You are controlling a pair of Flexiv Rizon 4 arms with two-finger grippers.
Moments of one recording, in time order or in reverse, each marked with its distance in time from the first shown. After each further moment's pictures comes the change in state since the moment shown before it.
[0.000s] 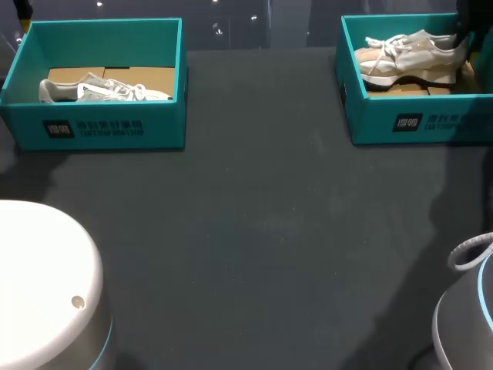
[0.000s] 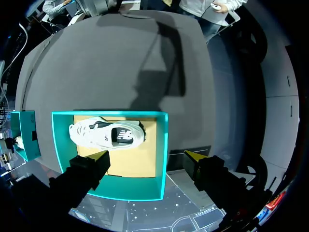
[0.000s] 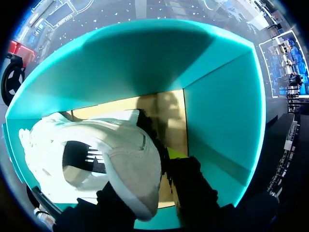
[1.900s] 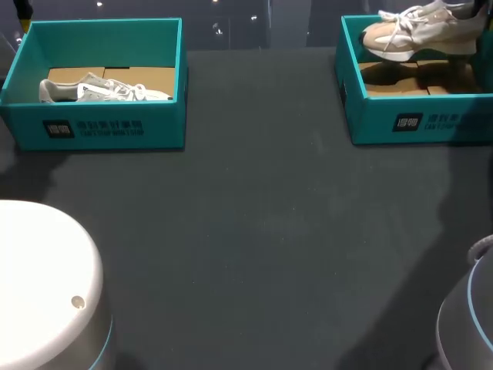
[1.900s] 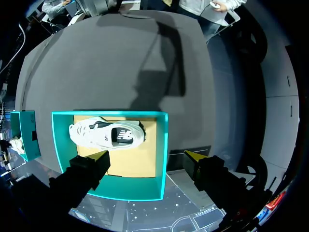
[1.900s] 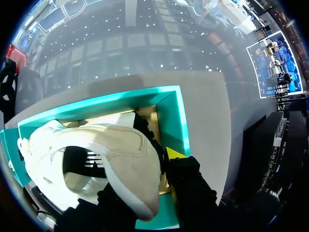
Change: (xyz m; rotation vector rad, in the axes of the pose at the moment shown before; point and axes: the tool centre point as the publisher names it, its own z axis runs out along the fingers) left arm 0.000 0.000 0.000 0.000 0.000 0.000; right arm -0.027 0.012 -0.077 -0.071 -0.108 0.029
